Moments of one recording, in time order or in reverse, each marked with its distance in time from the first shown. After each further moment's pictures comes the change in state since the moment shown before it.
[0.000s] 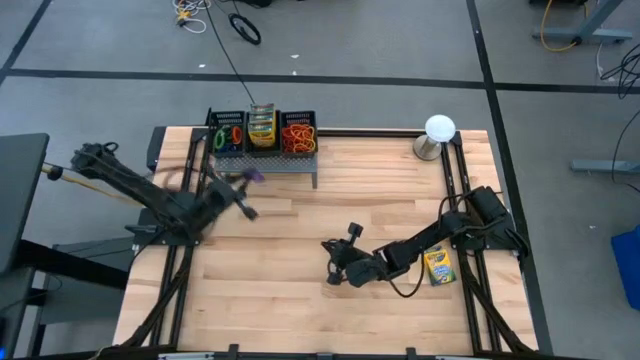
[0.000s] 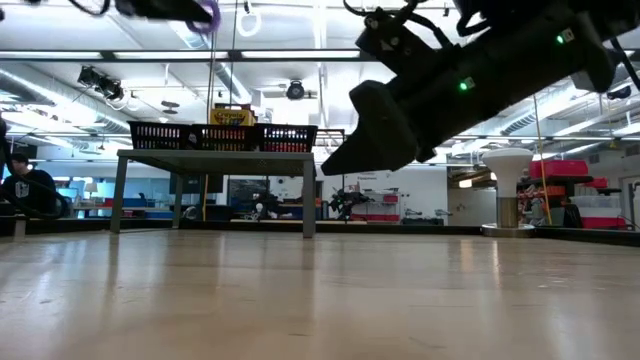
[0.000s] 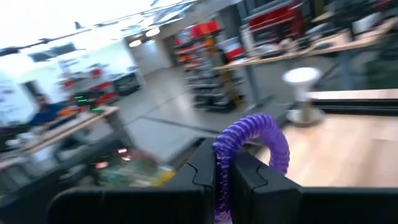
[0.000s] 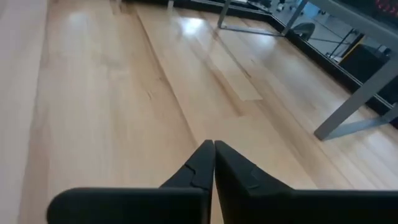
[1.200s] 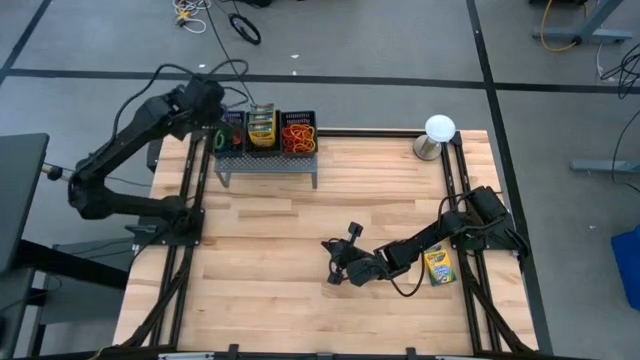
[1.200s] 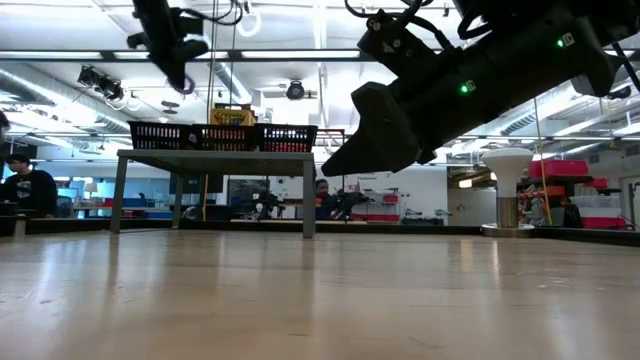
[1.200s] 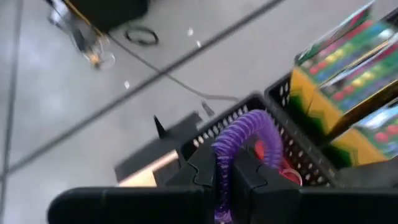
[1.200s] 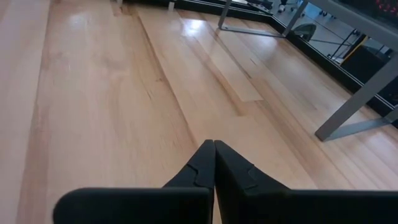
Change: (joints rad) left arm 1.204 0.251 0.805 -1.555 0.769 -0.530; right arm 0.000 0.000 -0.013 0.023 -0.007 -0.010
